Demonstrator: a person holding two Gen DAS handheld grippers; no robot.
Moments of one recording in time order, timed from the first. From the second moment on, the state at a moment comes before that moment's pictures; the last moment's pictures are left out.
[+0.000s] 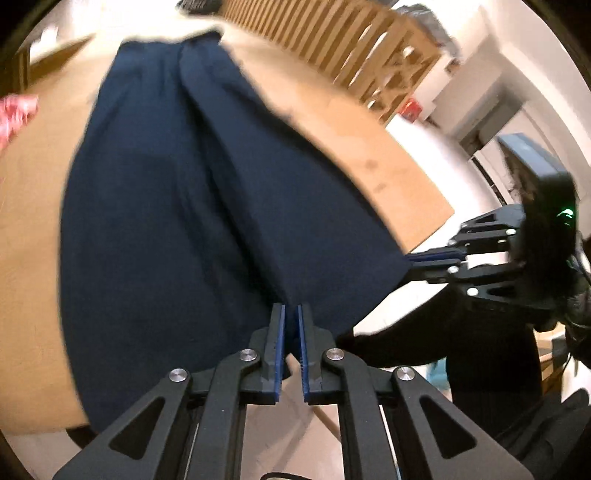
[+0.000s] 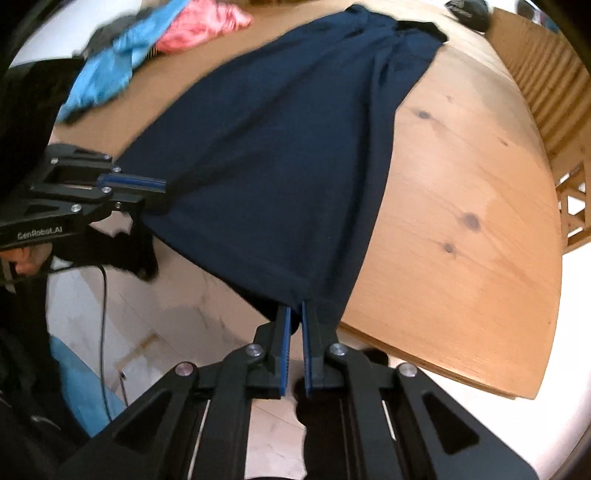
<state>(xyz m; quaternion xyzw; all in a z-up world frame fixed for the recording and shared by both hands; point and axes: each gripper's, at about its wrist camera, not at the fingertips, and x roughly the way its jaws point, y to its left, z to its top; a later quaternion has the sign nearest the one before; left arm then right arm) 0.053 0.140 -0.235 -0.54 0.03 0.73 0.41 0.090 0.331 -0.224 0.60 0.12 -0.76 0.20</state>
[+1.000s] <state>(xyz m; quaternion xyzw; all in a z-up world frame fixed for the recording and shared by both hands) 0.044 0.146 -0.218 -0.53 0.02 0.74 0.42 0.111 0.354 -0.209 0.58 0.05 -0.79 0.20</state>
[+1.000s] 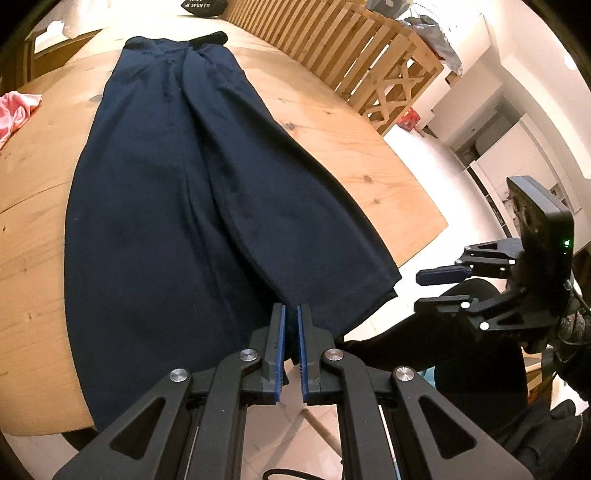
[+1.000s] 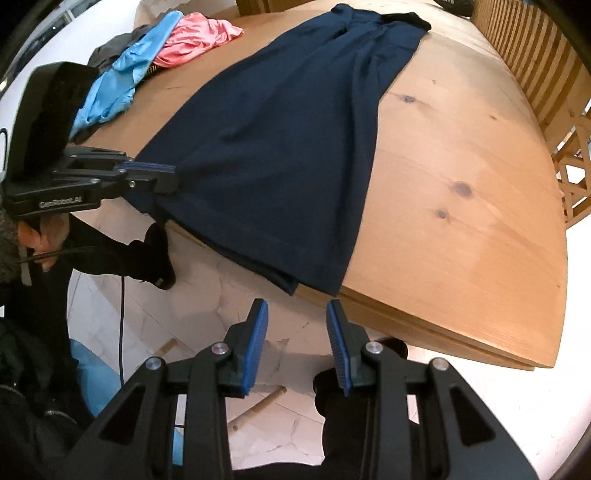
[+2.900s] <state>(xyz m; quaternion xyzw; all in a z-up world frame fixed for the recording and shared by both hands) 0.009 0.216 -0.245 -0.53 0.11 0.71 0.44 -0.160 0.387 -0.227 0.59 -0.07 -0.79 0.15</state>
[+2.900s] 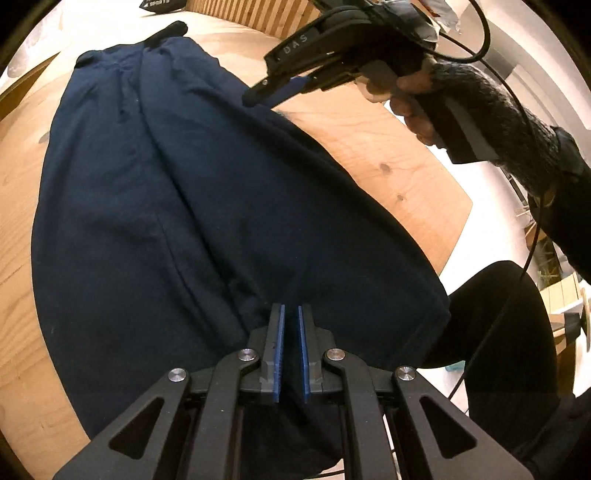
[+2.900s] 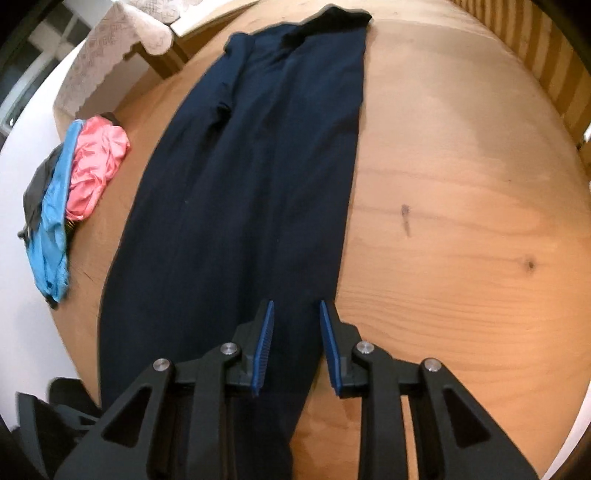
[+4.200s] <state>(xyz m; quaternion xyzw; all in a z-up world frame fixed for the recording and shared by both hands) -0.145 0.264 -0.174 -0.46 0.11 0.75 0.47 -0.316 0.388 -0.217 0.54 -0.02 -0.82 0.15</state>
